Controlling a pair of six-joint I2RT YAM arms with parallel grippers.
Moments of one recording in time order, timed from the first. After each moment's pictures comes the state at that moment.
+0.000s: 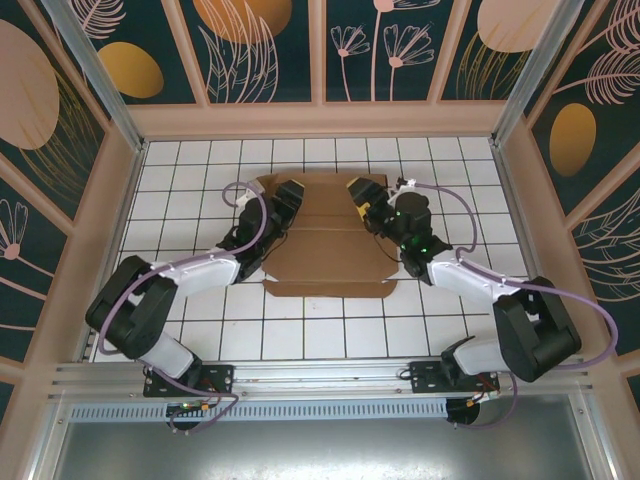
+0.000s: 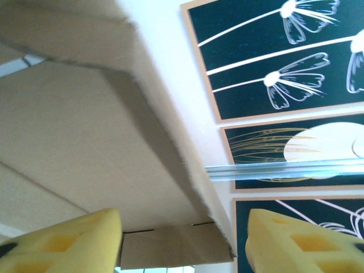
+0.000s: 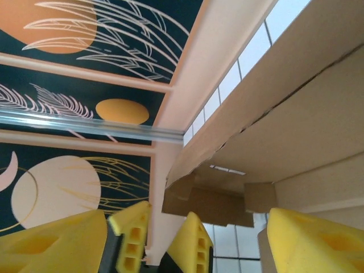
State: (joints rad) left arm -0.62 1.55 0.76 0.58 -0.17 -1.38; right arm 0.53 1.37 0.68 0.51 -0.15 1.31
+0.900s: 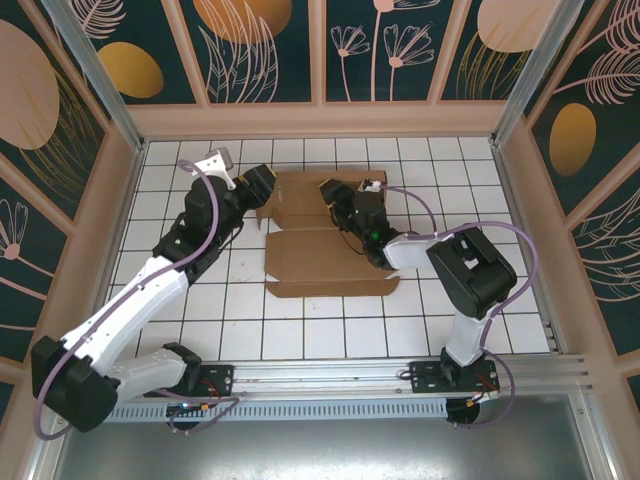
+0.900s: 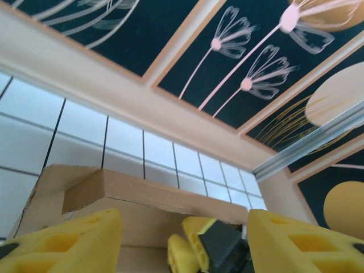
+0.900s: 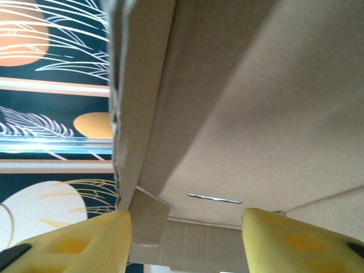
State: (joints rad) left arm -0.52 1.15 0.95 -0.03 -0.13 -0.77; right arm 0.63 1.81 0.85 0.80 0.00 1.41
